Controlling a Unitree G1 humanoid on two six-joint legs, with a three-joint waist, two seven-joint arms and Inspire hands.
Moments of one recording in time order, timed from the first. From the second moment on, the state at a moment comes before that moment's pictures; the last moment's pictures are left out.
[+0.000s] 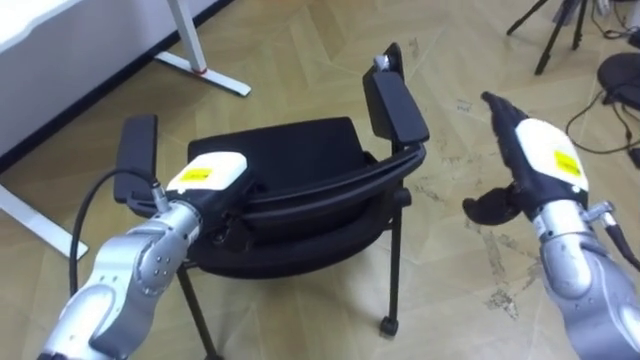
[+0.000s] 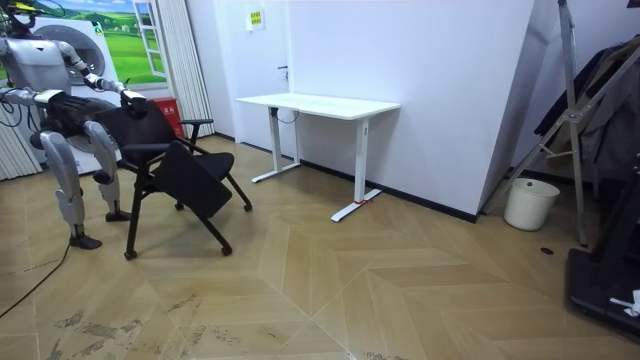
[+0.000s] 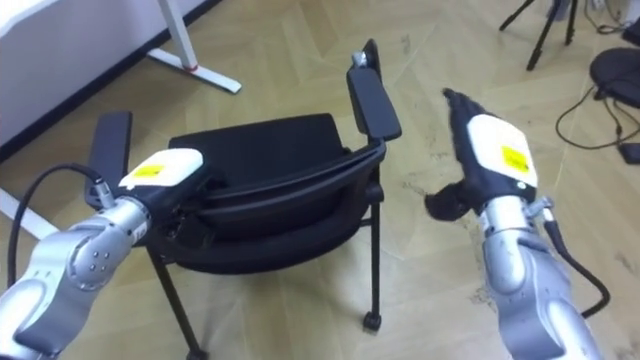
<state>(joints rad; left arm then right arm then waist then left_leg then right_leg) -0.15 0.46 -0.28 0.08 0.83 0.04 -0.33 -0.04 -0.50 0.12 0.09 -0.72 0.01 -0.06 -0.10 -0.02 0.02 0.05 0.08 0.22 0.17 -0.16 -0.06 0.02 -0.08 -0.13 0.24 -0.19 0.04</state>
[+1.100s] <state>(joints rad) -0.23 0.48 -0.36 0.21 0.81 -0.07 -0.22 -0.10 -0.55 0.29 0.08 -0.86 0.03 0.16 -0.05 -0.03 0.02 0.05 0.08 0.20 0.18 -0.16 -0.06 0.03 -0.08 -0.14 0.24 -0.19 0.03</state>
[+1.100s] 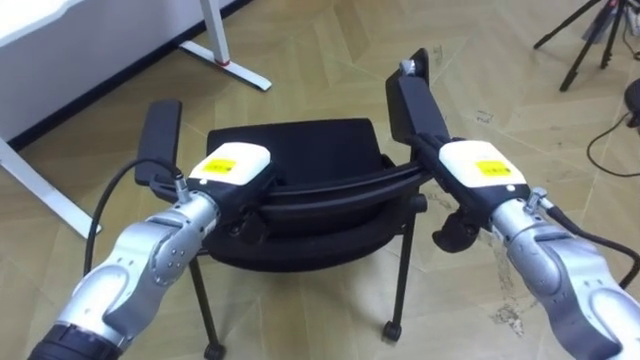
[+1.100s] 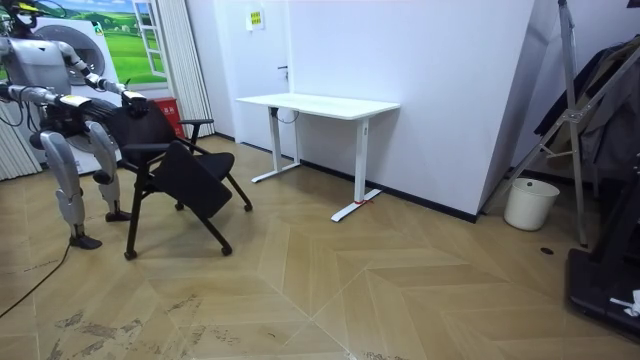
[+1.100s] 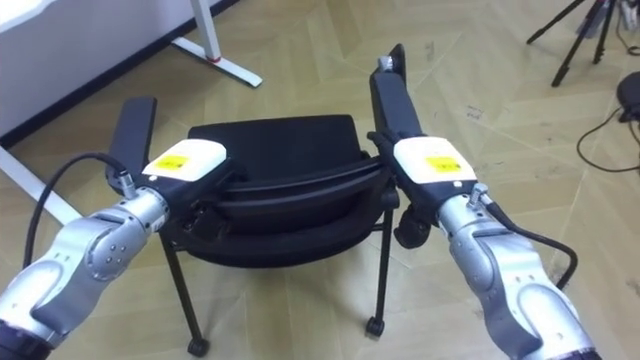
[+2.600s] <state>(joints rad) -0.29 0.49 -0.48 0.19 0.78 -0.09 -0.21 -0.23 -0.54 0.46 0.12 -0.86 -0.04 0.16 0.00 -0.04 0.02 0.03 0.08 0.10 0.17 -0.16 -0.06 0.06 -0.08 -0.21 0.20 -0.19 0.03</state>
